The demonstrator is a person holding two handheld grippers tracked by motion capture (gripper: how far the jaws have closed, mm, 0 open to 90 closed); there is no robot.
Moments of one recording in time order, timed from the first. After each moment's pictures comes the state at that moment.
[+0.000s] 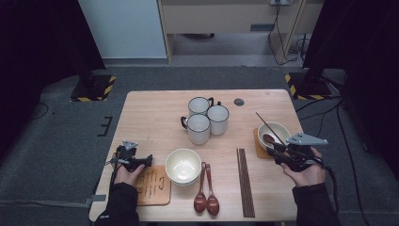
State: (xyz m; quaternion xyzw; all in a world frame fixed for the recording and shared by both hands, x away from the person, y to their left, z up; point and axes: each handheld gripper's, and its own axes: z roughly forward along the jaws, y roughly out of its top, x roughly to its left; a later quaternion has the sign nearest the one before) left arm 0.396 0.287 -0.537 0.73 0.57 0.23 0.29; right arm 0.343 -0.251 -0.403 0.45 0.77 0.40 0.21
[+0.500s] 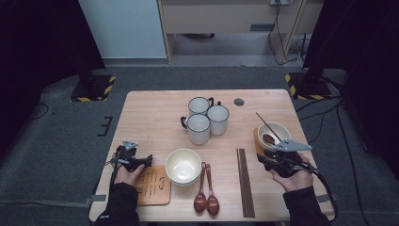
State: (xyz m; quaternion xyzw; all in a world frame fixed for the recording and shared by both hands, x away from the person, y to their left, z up) left arm 0.396 0.287 -0.537 0.73 0.57 0.23 0.29; right arm 0.337 -0.226 -0.426 0.43 0.79 0.39 0.20
